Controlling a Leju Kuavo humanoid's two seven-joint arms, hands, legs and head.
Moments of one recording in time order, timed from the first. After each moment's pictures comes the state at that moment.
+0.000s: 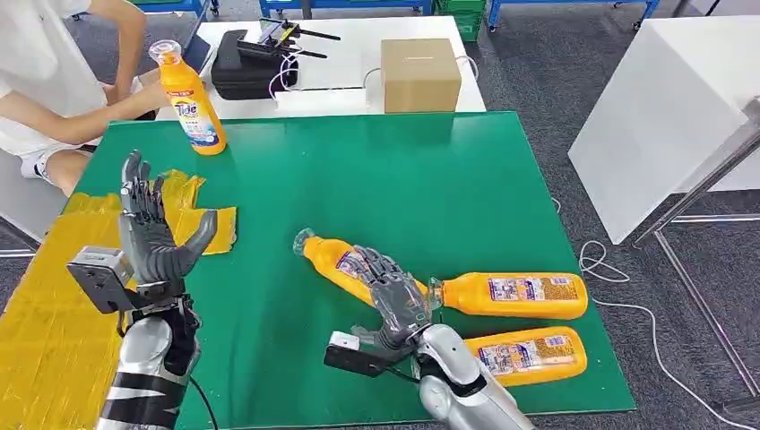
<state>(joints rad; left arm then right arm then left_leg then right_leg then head) -0.19 -0.09 -0.08 -1.53 -0.03 0.25 -0.50 -0.26 0.05 0.72 -1.15 0.89 -0.29 0.00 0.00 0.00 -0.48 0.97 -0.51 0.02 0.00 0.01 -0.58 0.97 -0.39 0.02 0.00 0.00</state>
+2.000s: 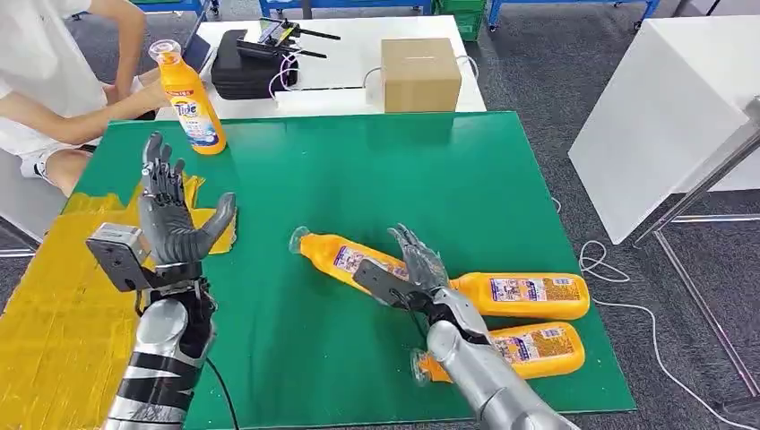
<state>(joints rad) -0.27 -0.12 -0.13 -1.47 -0.02 0.25 -0.48 -0.46 0.16 0.49 -0.77 0.72 -0.18 0.10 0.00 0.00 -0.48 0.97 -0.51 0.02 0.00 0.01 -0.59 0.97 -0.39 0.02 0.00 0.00</state>
